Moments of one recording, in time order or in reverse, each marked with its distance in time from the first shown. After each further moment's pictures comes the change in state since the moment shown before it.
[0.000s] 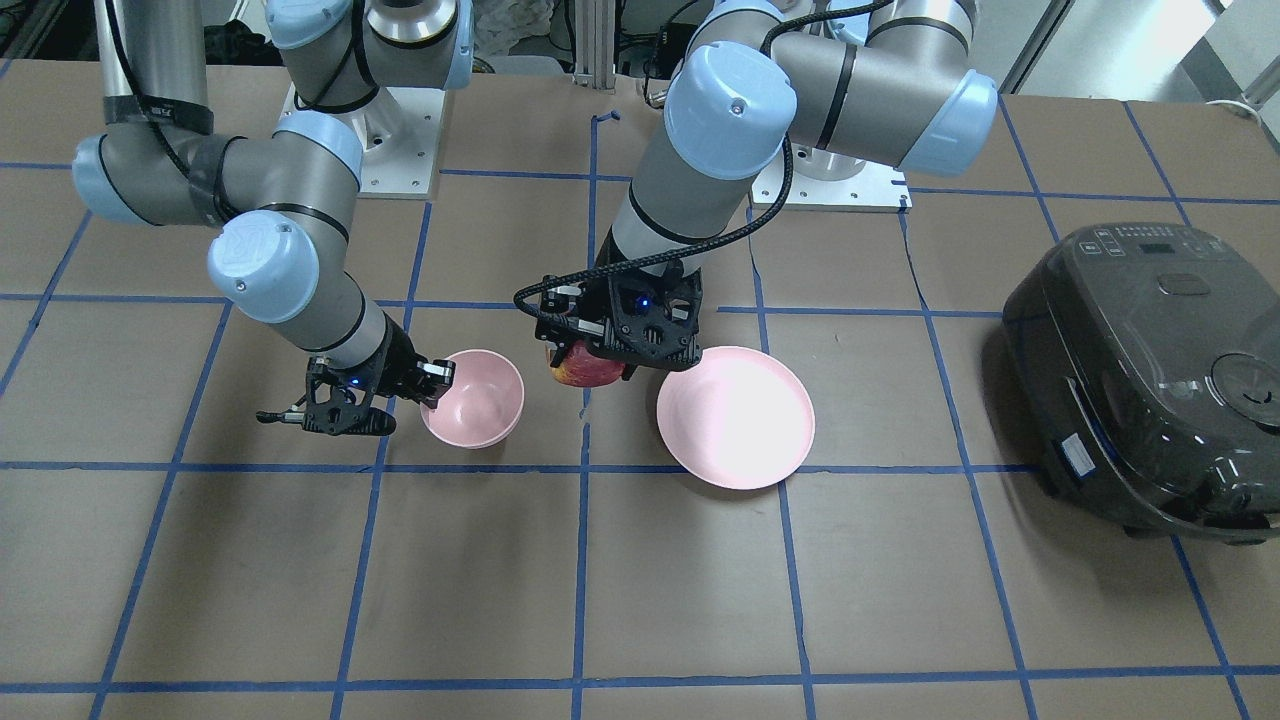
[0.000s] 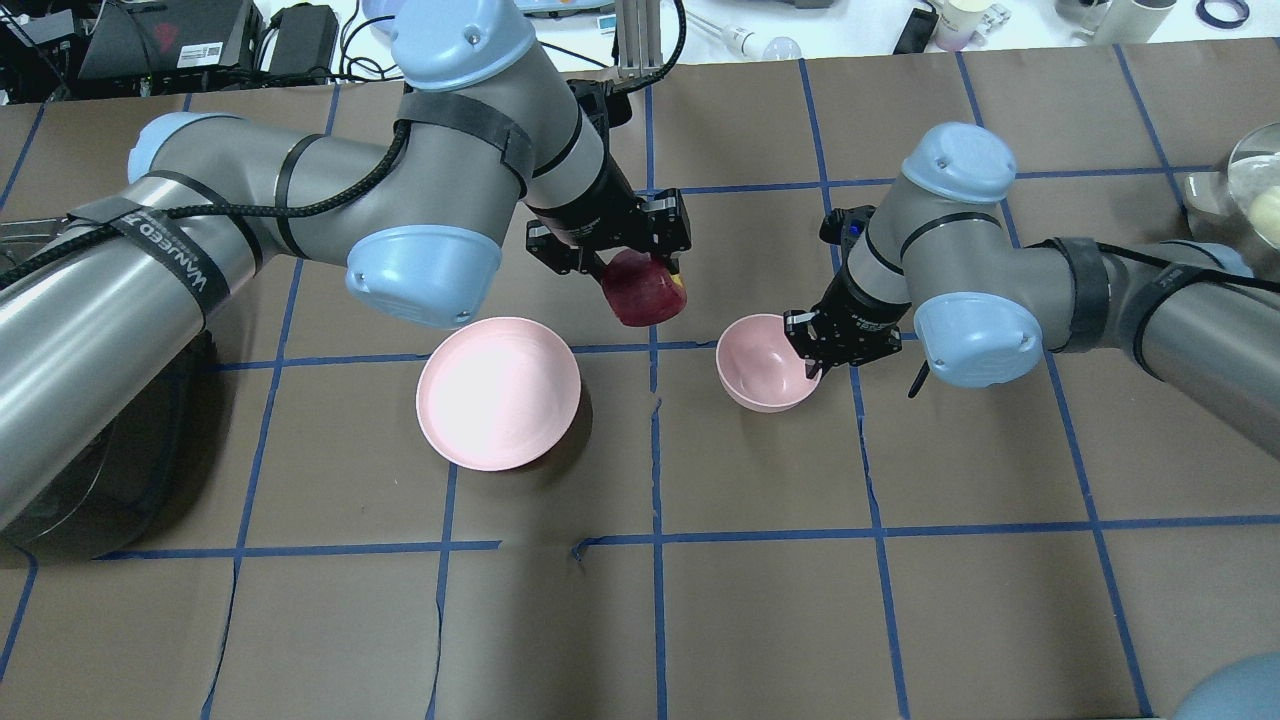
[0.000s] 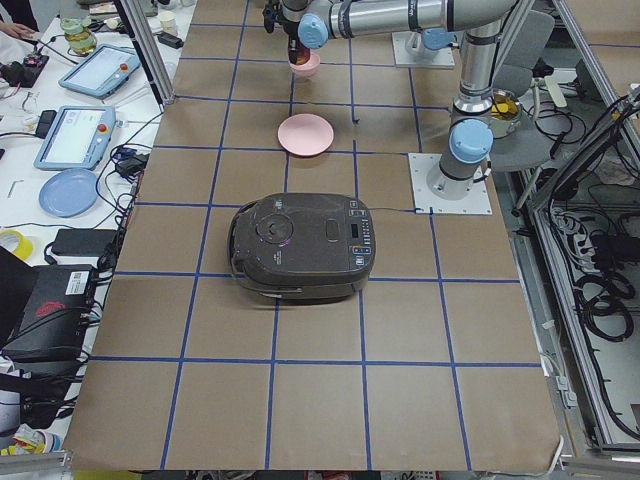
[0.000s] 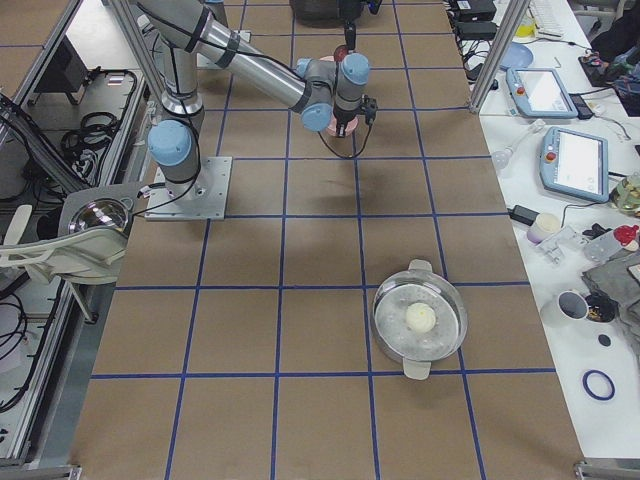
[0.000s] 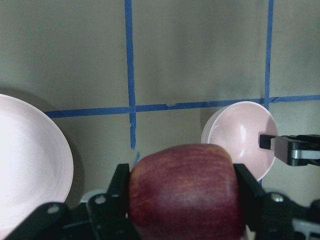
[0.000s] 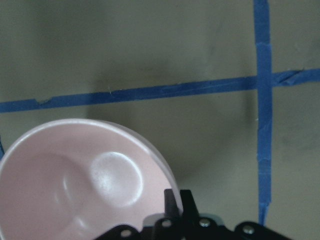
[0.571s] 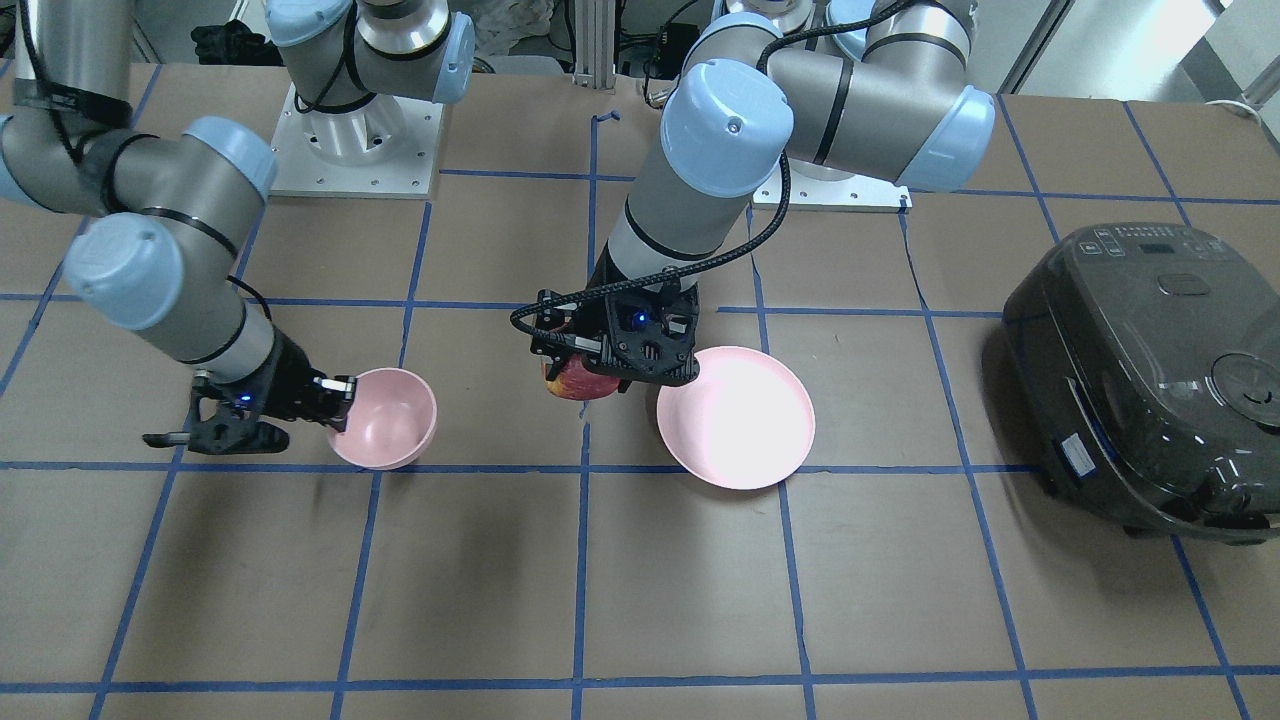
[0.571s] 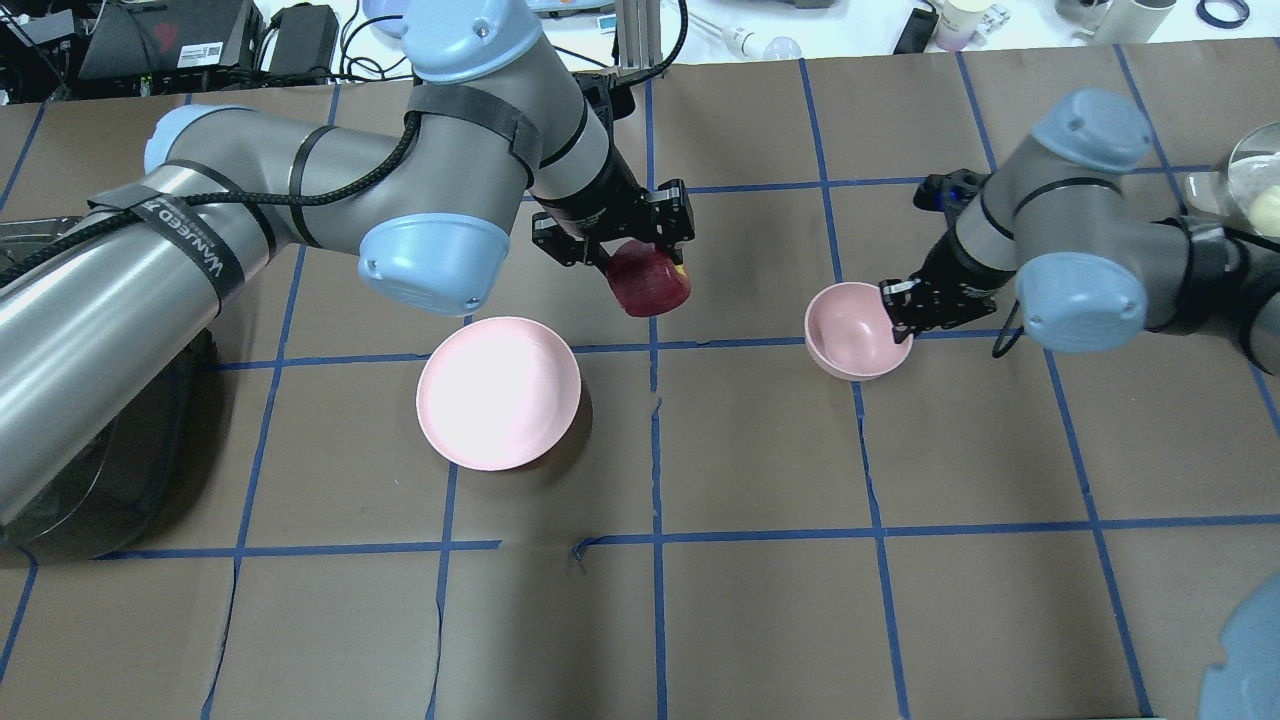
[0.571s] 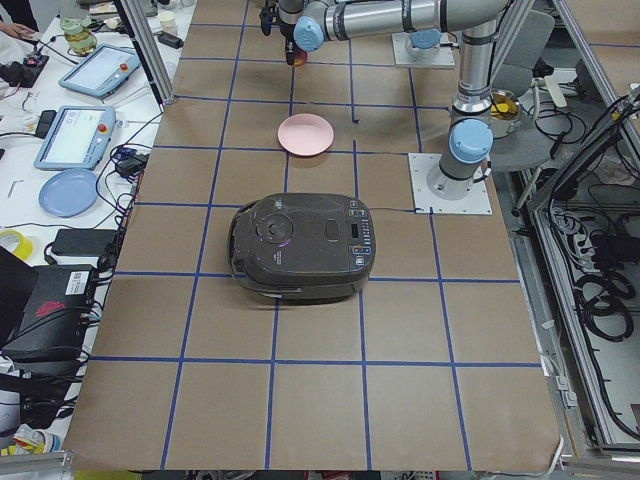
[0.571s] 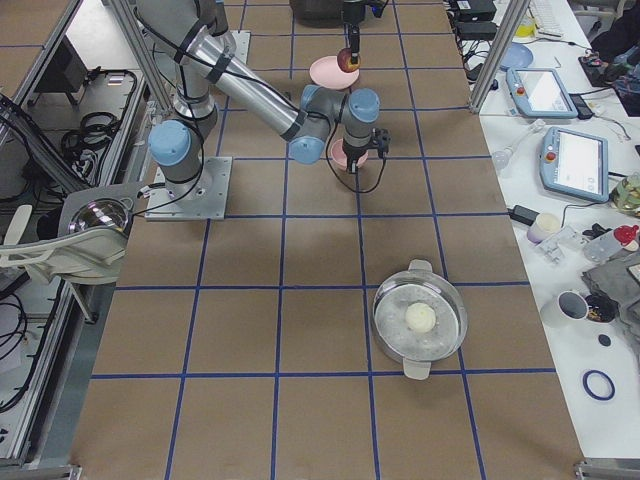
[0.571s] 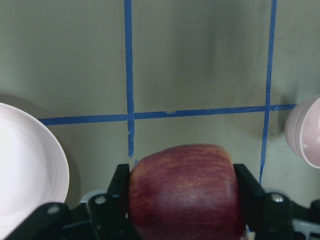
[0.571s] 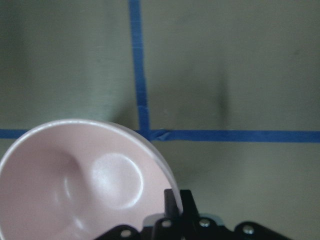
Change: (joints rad) left arm 0.001 -0.023 0.029 0.005 -0.002 -0.009; right arm -0.126 -0.012 -0.032 -0.002 -0.034 -0.186
